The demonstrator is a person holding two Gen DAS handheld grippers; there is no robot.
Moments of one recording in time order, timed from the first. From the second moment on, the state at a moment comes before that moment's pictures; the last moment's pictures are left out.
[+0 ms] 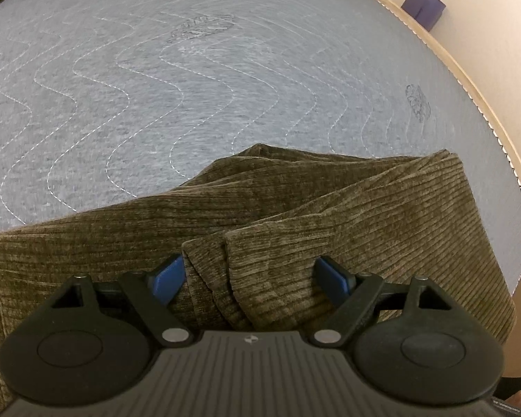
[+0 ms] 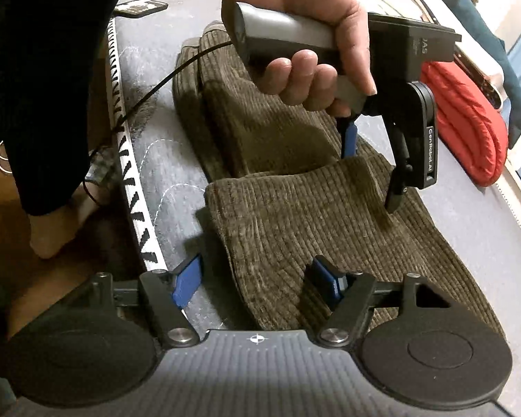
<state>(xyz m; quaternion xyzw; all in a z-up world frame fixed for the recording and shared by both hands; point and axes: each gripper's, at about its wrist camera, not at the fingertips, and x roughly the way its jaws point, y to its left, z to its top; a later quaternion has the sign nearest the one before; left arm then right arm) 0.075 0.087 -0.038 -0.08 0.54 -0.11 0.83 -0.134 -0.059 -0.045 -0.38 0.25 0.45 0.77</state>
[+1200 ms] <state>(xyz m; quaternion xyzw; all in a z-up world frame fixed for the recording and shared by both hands) 0.049 0.060 0.000 0.03 0.45 -0.15 0.88 -0.033 -0.221 0.013 -0.01 0.36 0.15 0.92</state>
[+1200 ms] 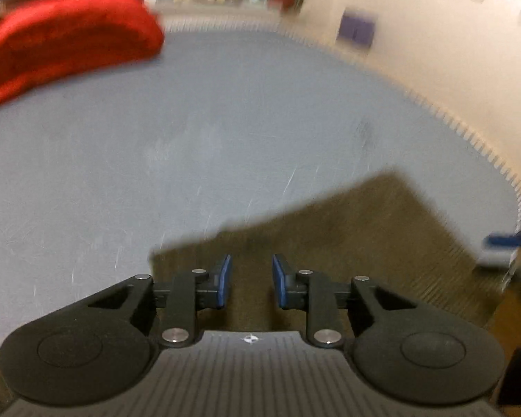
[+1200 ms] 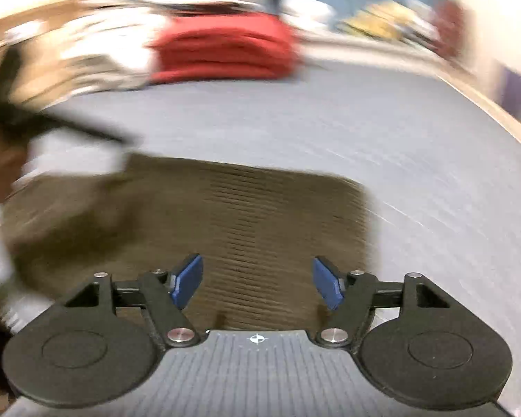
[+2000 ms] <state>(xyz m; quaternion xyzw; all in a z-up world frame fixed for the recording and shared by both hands) 0.030 0.013 0.034 0.01 0.40 -0.18 0.90 -0.028 -0.256 -0.003 0.12 0.45 0.12 0.88</state>
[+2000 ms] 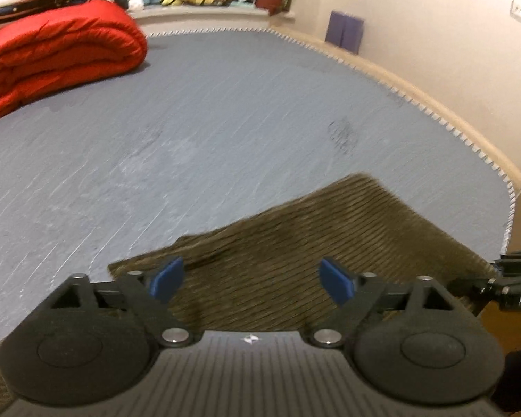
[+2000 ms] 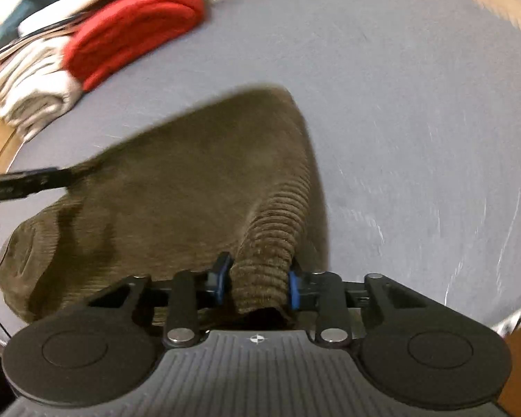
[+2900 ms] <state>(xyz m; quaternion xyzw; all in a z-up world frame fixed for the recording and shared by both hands) 0.029 0.013 0.048 -0.02 0.43 -0.20 0.88 -0.143 -0.030 0.051 -0.34 0.14 0.36 0.86</state>
